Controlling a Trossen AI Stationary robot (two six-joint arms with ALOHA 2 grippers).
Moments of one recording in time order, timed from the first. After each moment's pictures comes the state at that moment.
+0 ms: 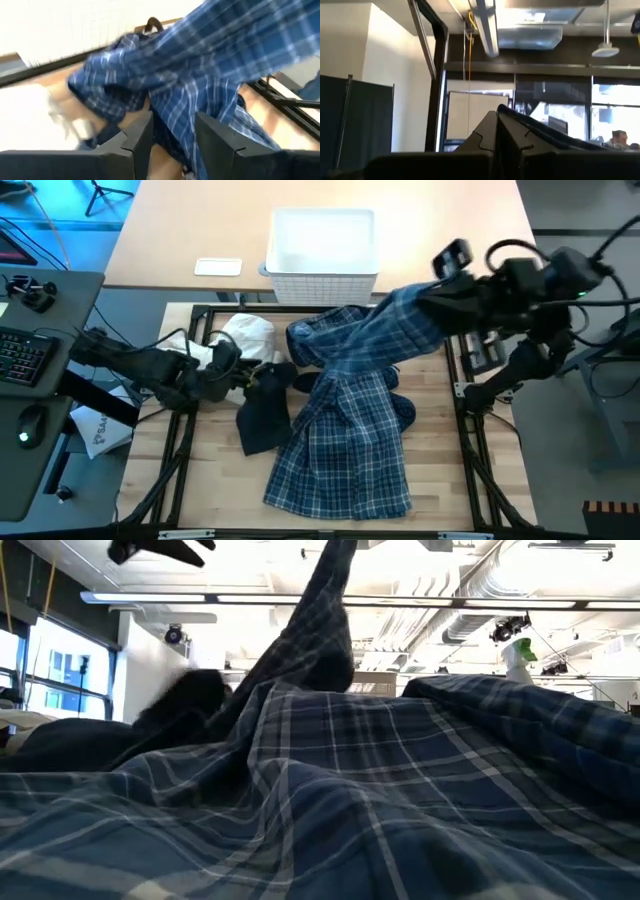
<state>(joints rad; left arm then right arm) -0.34 1.05 1.08 -0.77 -0.81 -0.92 0.23 1.52 2.32 -0.35 0.03 -0.10</state>
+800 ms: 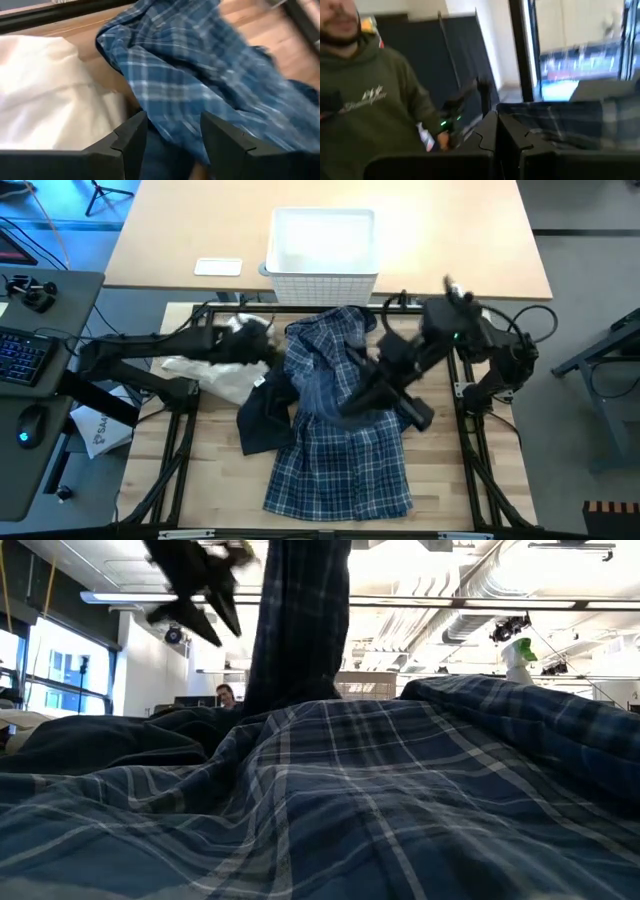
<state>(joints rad) 0.19 1.25 1.08 -0.76 -0.35 -0.84 0.24 1.71 2.32 -0.60 -0.45 0.21</state>
